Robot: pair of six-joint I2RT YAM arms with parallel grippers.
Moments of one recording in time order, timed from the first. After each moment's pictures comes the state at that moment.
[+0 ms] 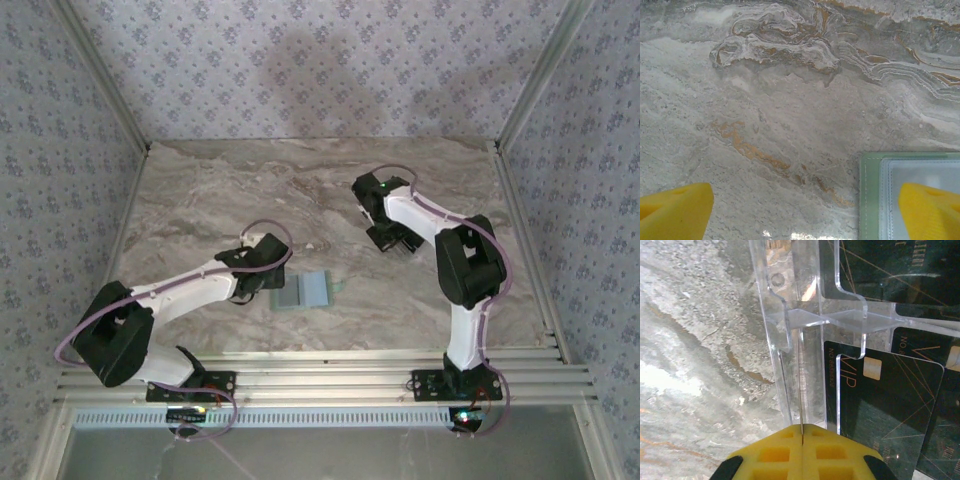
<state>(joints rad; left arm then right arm) -0.76 1.40 0.80 -0.60 -0.46 -0.71 0.48 1.95 1.49 -1.06 0.36 -0.09</state>
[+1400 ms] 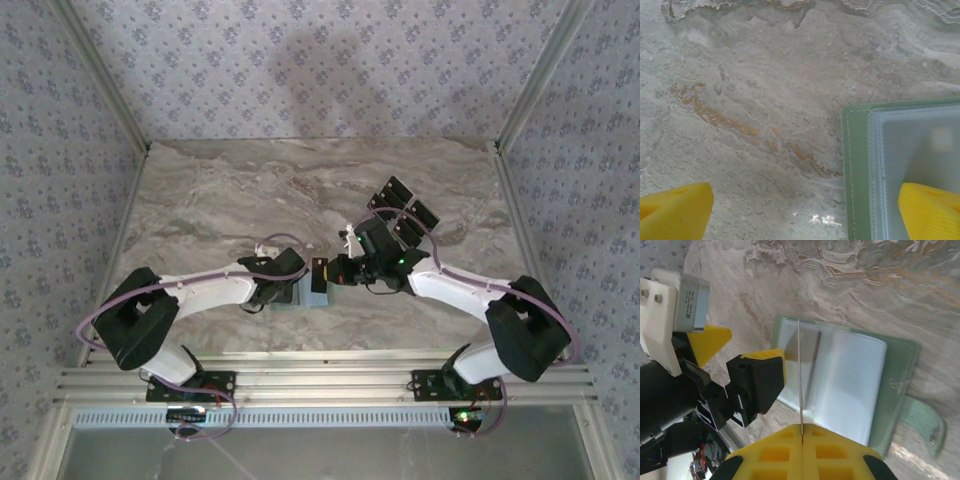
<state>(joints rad) -0.87 1.53 0.80 -0.64 -0.48 -0.78 0.70 1.43 0.77 -0.11 -0.44 0.69</state>
